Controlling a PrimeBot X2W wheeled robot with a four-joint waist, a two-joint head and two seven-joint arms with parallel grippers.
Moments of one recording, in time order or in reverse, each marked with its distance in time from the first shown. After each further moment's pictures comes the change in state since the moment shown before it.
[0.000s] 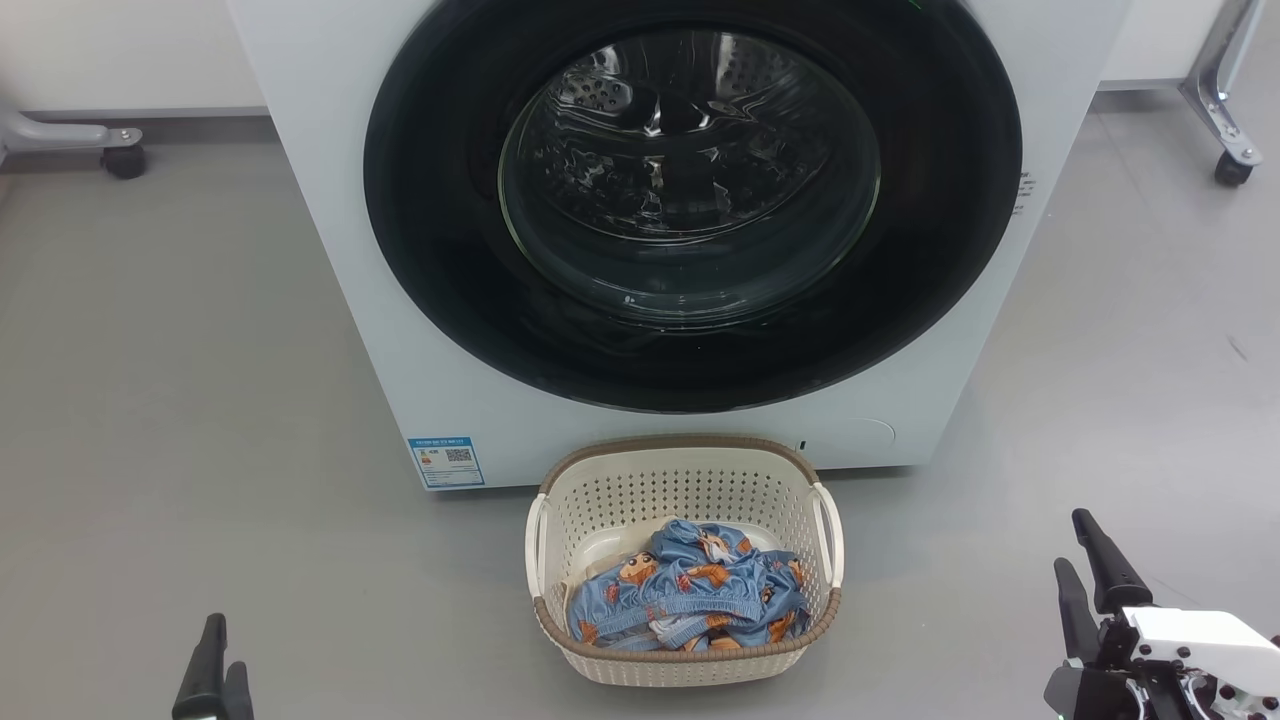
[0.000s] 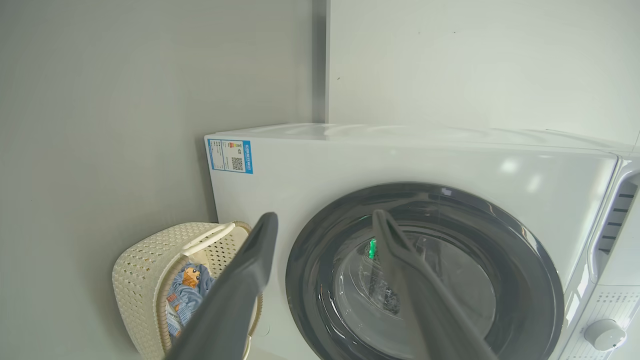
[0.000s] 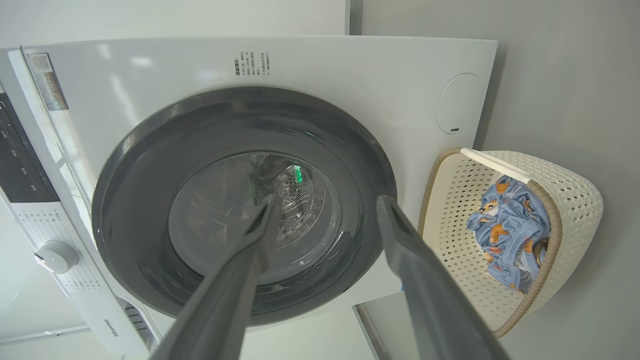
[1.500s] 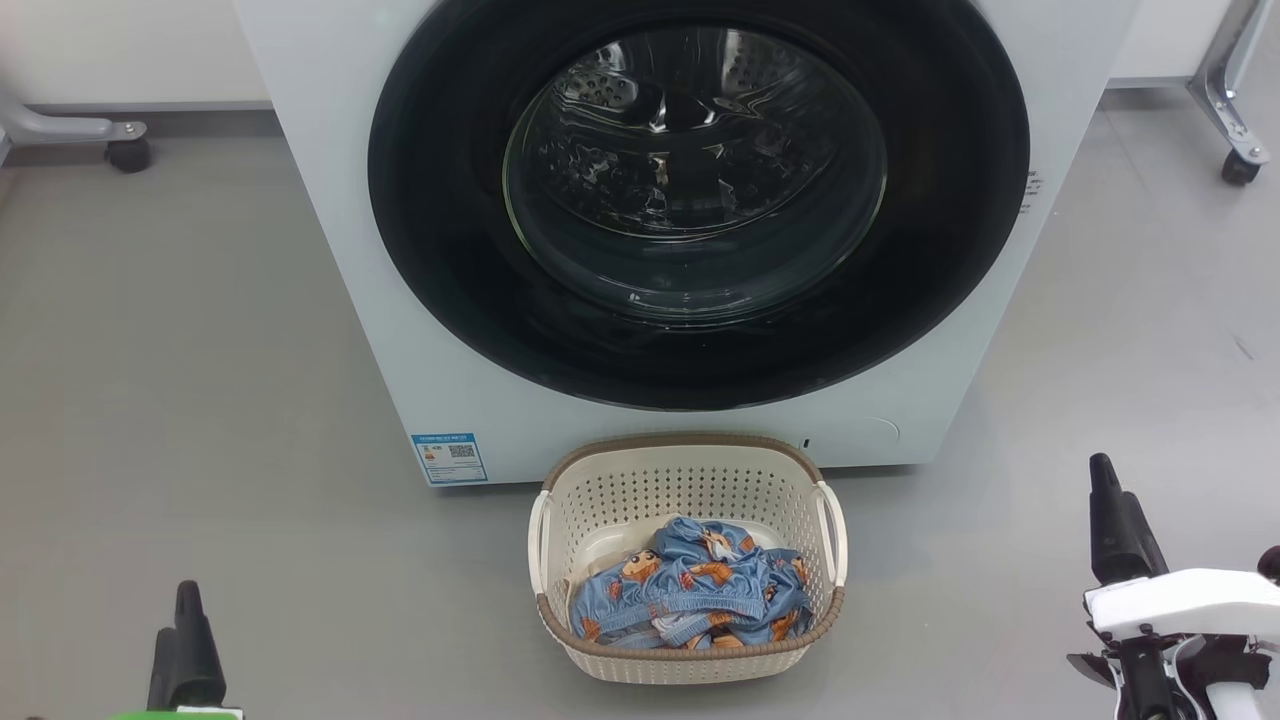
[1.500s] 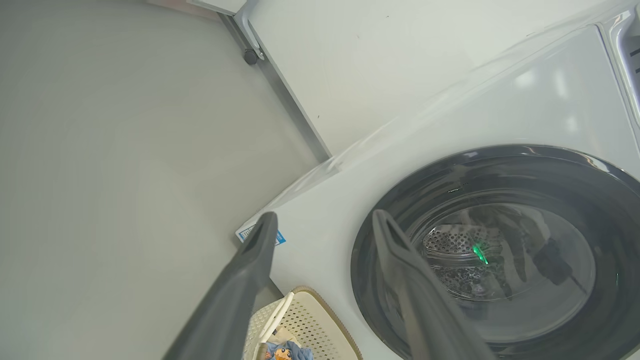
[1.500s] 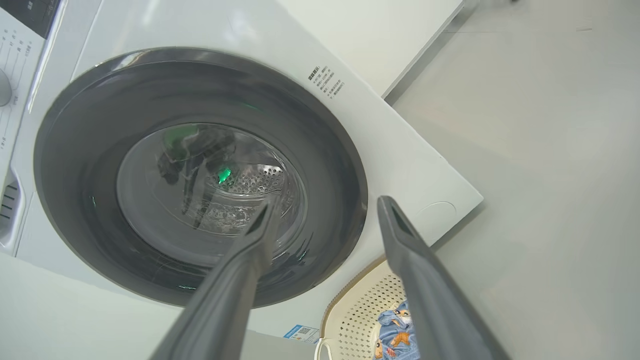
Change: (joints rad) left arm -0.002 -0.024 0.090 -0.021 0.619 0.000 -0.078; right arm 0.000 -0.061 0.065 -0.098 -0.567 0.018 -0.138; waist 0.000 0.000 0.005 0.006
